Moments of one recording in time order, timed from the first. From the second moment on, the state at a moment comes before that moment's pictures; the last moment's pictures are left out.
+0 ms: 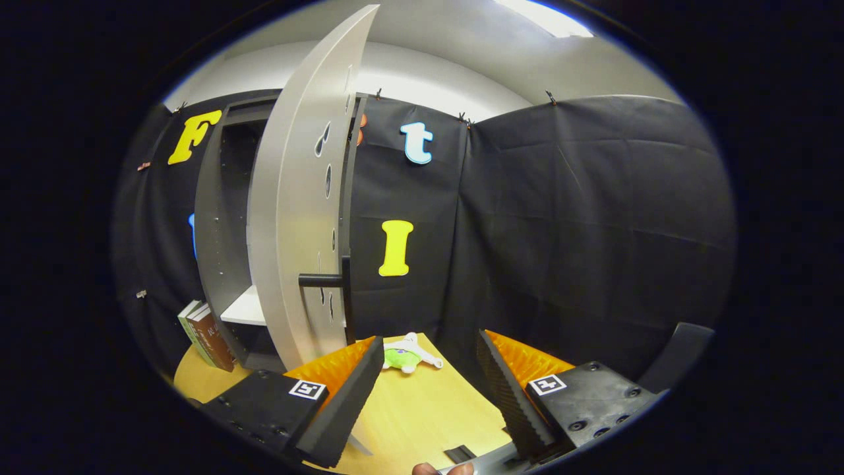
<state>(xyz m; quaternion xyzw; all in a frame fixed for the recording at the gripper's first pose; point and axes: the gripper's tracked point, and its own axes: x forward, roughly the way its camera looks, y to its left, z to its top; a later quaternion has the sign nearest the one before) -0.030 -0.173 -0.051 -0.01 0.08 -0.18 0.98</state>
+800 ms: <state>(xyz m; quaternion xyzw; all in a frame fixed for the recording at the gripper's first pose) 0.009 0.015 -0.068 0.02 0.07 -0.04 1.00</state>
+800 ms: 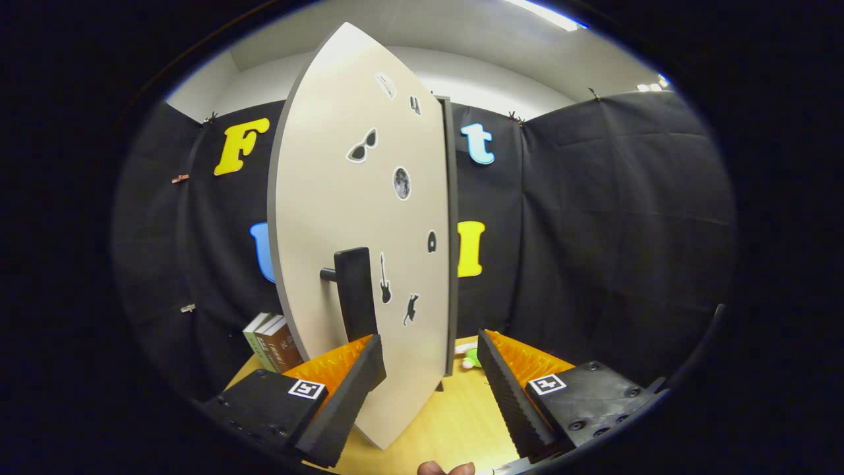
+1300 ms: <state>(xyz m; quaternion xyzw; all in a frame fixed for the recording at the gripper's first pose) 0.044 0.114 -0.072 0.00 0.07 0.06 1.00</state>
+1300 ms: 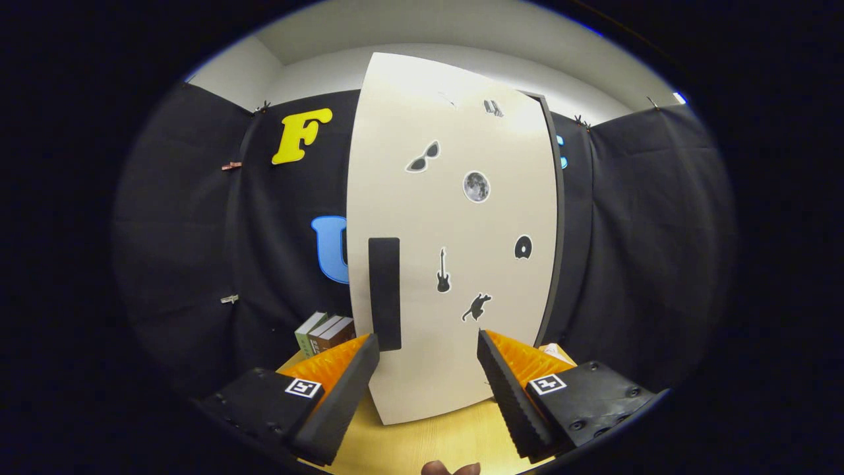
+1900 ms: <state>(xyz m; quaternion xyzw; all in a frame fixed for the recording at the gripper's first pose) 0.043 0.070 -0.062 0.01 0.06 0.03 1.00</state>
